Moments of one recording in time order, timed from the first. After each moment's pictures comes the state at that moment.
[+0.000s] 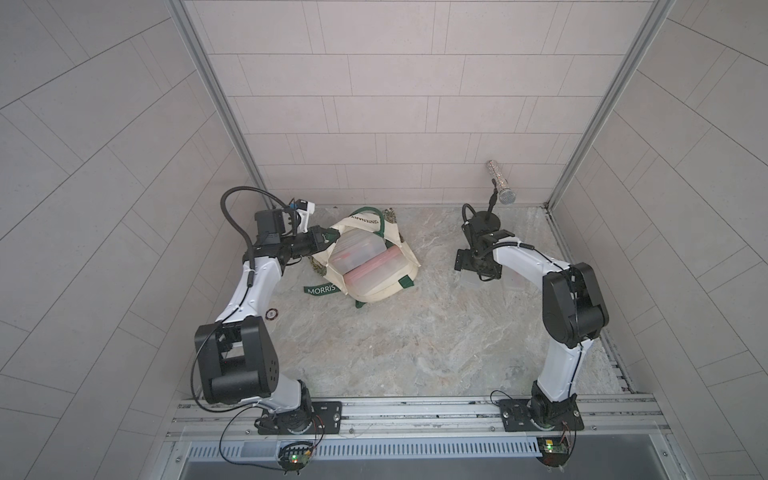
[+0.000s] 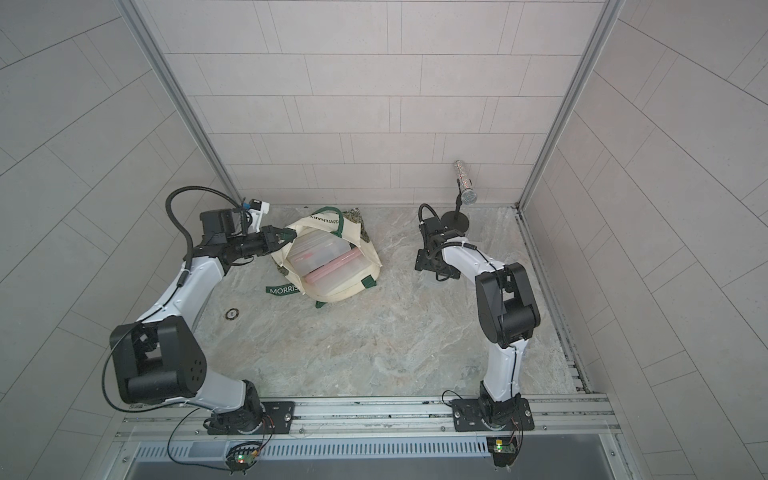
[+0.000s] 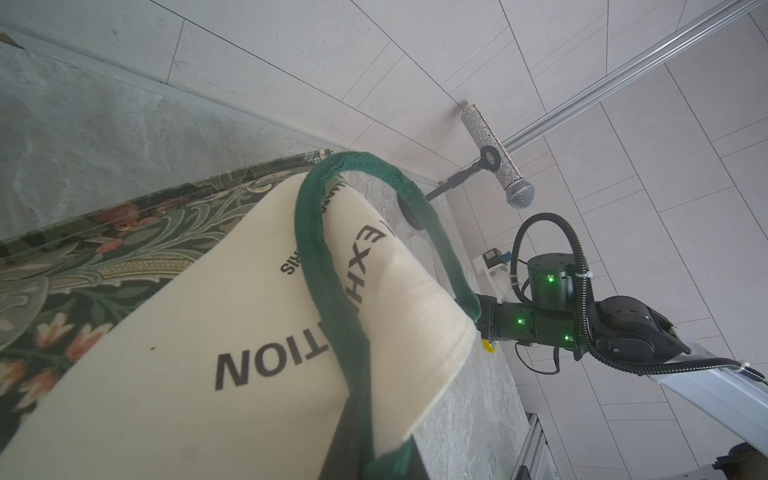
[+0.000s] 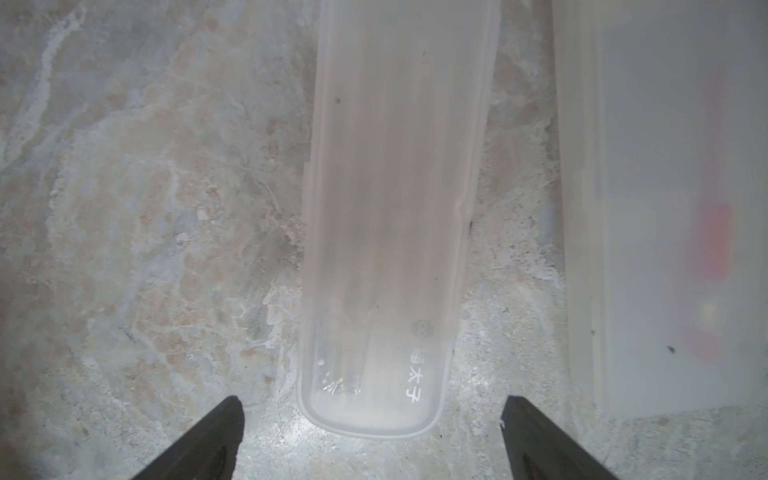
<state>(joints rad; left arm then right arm) 0.18 1.49 1.15 -0.31 0.93 -0.30 0.28 1.88 1.40 -0.77 0.19 0.59</state>
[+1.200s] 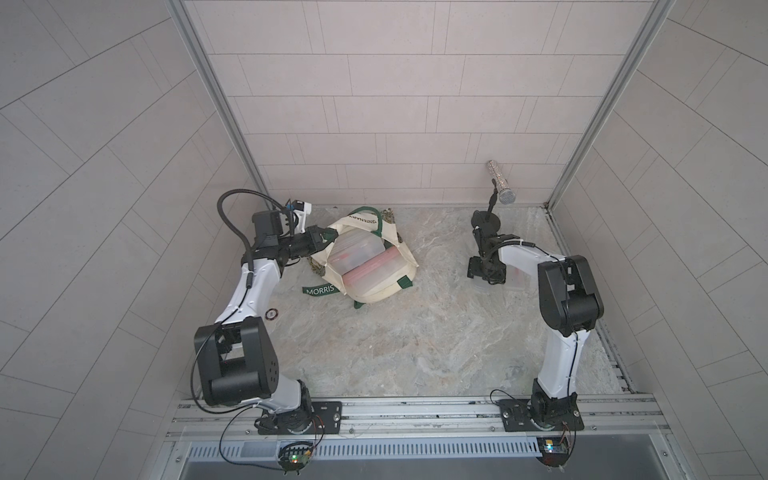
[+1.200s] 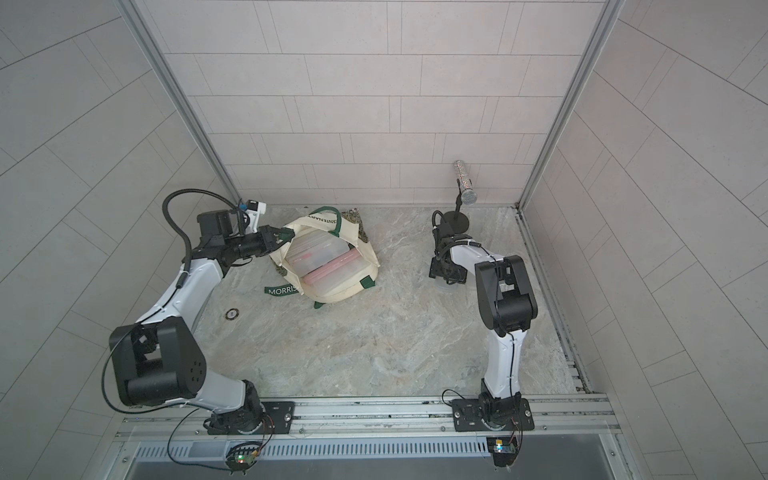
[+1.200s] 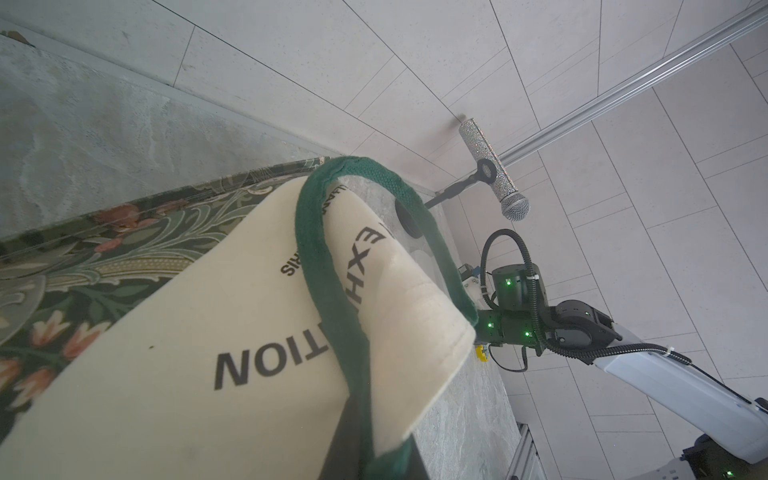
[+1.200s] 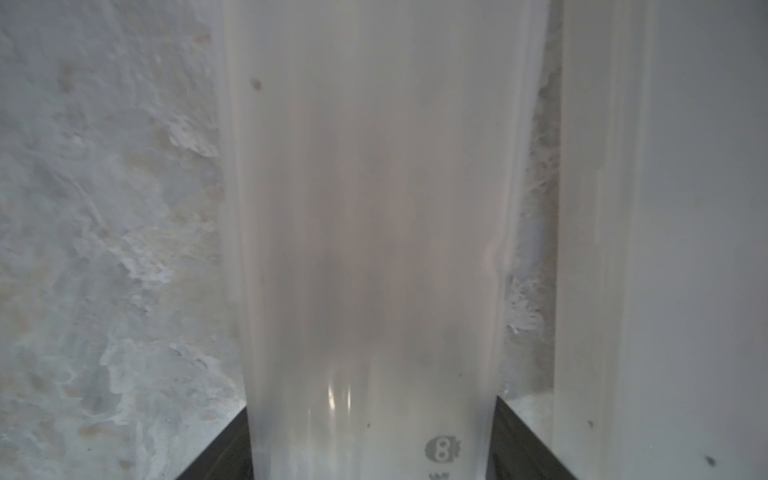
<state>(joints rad) 0.19 1.49 1.13 -0.26 0.94 -0.35 0.17 1.96 1.35 -0.72 0.12 0.45</state>
